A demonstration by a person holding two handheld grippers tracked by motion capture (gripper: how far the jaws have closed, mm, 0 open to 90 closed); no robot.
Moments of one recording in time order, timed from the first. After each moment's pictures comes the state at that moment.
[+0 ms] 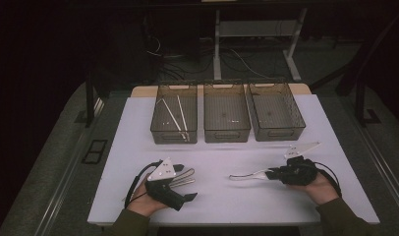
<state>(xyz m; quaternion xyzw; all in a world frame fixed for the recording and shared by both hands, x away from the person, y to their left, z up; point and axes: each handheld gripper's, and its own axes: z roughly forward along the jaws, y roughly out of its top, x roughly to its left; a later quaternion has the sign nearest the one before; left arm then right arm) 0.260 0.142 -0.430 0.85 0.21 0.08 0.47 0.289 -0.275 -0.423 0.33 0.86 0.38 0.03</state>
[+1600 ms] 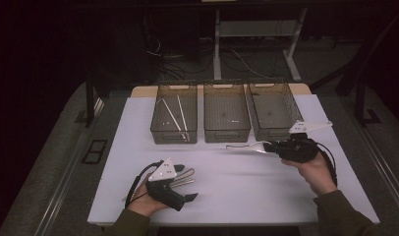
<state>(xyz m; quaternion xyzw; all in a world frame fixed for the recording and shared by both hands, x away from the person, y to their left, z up) 0.260 0.140 -0.431 0.85 0.21 0.08 0.48 0.323 -0.273 -0.382 0.37 0.80 0.46 0.08</state>
